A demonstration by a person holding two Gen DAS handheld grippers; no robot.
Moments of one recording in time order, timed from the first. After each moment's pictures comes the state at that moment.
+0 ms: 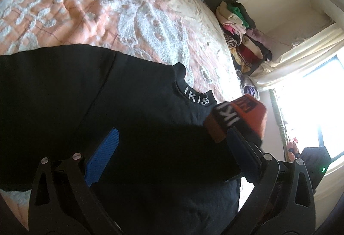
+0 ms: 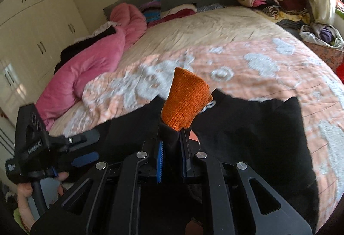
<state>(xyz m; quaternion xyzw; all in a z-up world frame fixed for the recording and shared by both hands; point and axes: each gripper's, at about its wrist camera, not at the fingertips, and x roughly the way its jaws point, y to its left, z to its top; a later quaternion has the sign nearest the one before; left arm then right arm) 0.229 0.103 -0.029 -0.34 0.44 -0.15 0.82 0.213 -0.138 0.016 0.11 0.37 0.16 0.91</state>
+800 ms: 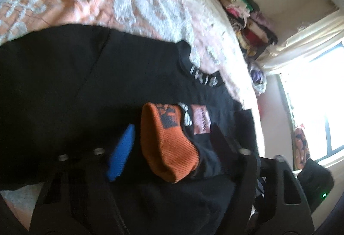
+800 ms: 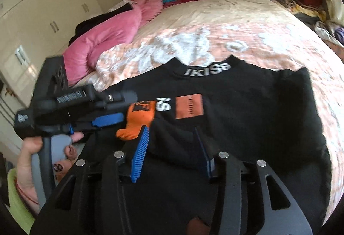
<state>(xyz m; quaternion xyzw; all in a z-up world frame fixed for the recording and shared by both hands) 0.238 0.079 -0.051 -0.30 0.49 -0.16 0.80 0.171 -0.141 -0.007 0.08 0.41 0.21 0.89</state>
